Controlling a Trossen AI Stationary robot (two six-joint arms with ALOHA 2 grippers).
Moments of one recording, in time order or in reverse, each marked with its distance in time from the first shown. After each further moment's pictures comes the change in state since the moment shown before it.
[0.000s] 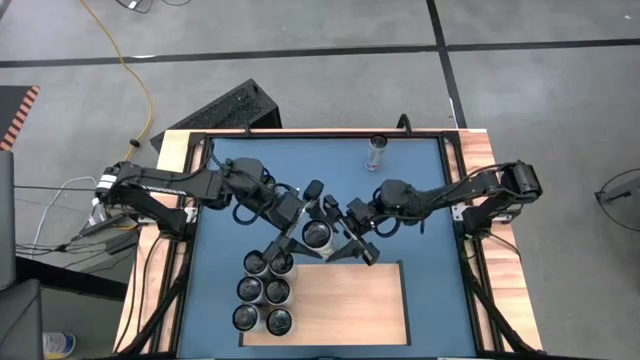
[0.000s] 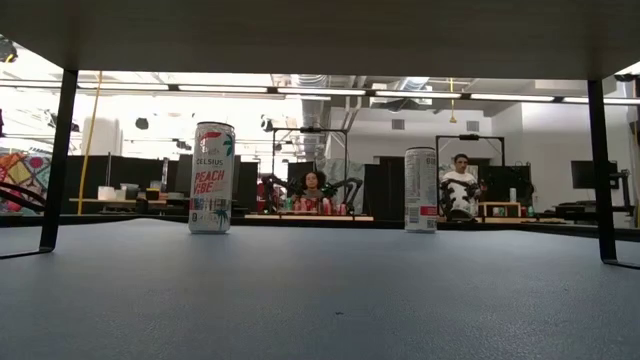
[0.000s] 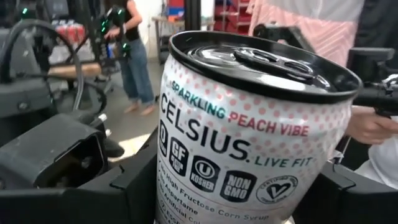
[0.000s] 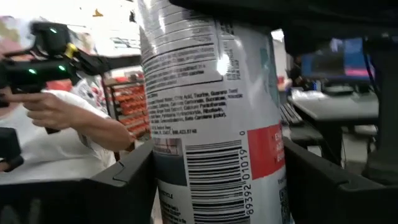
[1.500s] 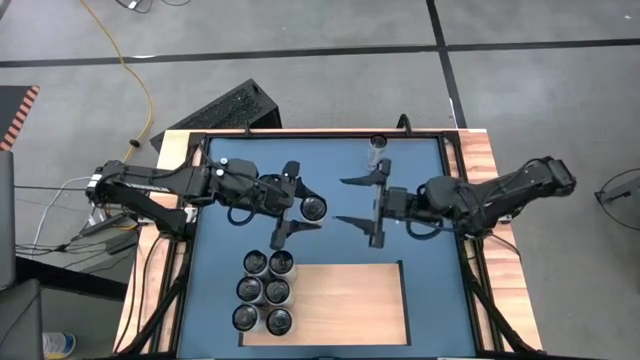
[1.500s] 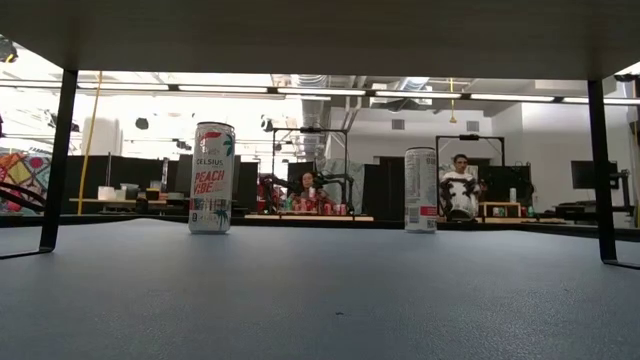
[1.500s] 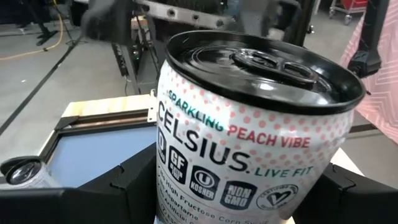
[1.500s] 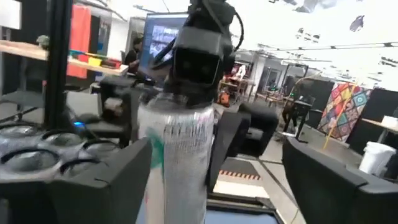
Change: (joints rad) left arm -0.007 -0.085 0.001 -0.297 -0.458 0.057; right arm 0.186 -0.312 0.124 -0.520 0.859 -0.512
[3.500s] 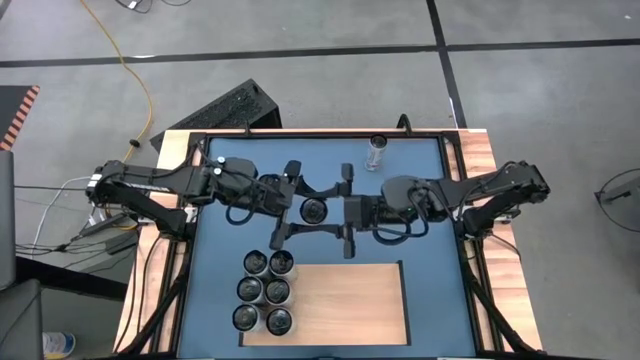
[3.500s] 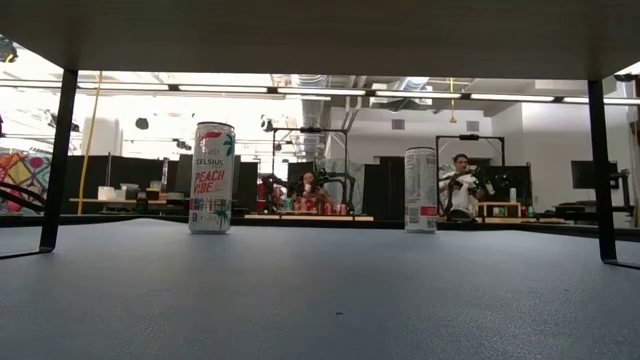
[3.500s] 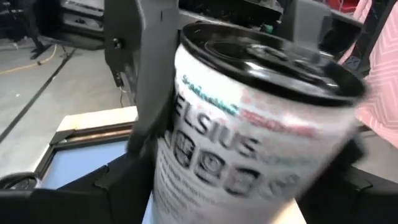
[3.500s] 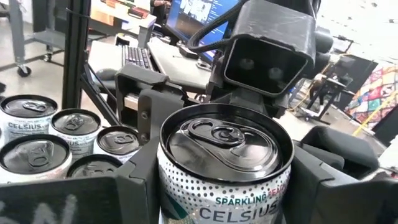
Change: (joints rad) left arm -0.005 -0.004 0.001 0.026 0.034 0.029; right arm -0.014 0.259 0.458 -0.413 -0.075 -0.039
